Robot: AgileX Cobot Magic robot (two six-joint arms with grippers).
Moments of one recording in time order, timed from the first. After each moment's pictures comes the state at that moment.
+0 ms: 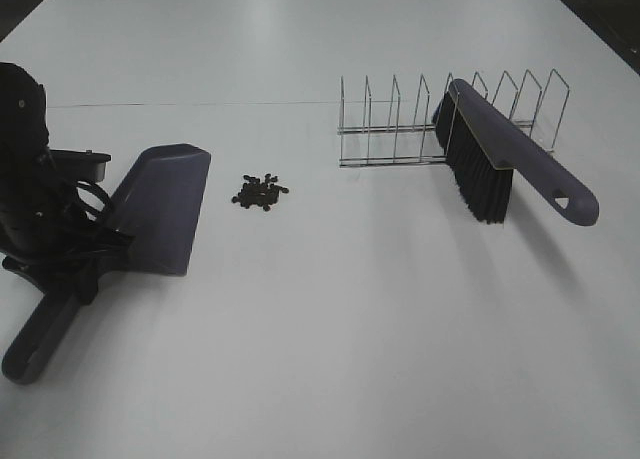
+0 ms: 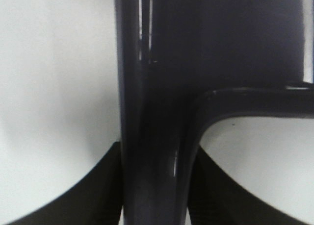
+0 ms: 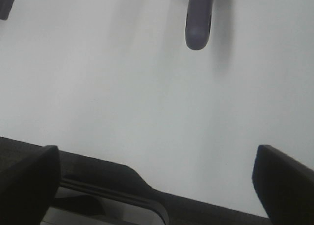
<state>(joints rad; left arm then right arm) -0.24 2.04 -1.15 -0.01 0.79 -0.10 0.08 0.84 -0.89 0.13 1.20 -0.06</state>
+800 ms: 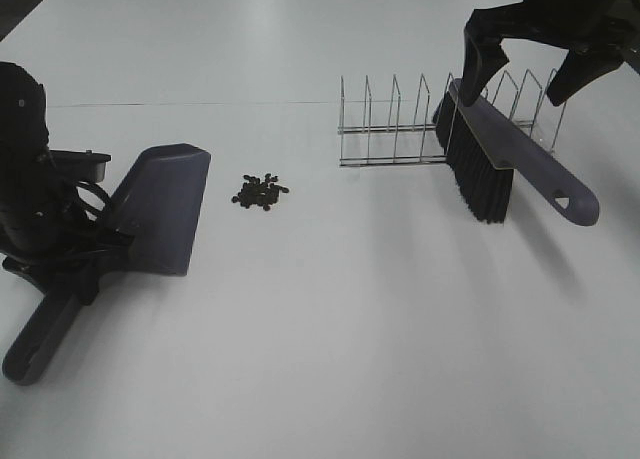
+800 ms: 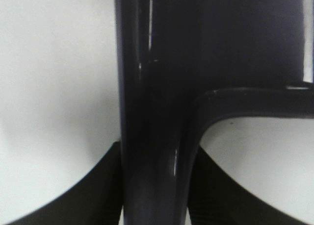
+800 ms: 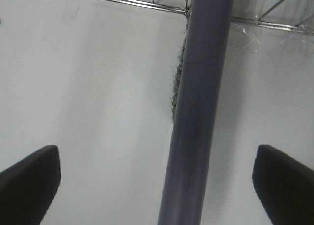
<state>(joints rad) -0.24 2.04 -1.15 -0.02 0.79 -0.10 0.08 2.06 -1.79 0.12 1.22 -0.12</state>
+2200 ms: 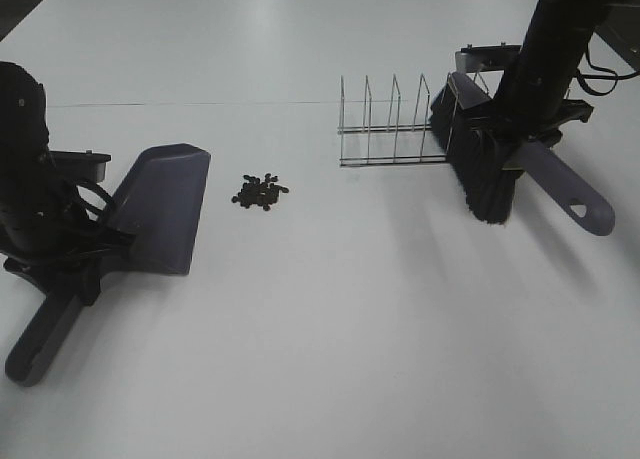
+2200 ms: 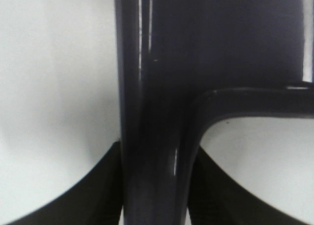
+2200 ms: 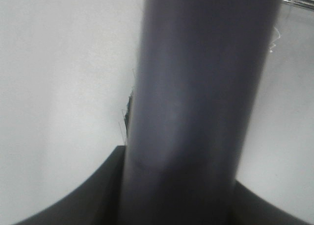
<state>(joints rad) -0.24 2.04 -1.15 -0.03 0.79 -0.10 0.06 2.34 -1.88 0.05 1.22 -0.21</state>
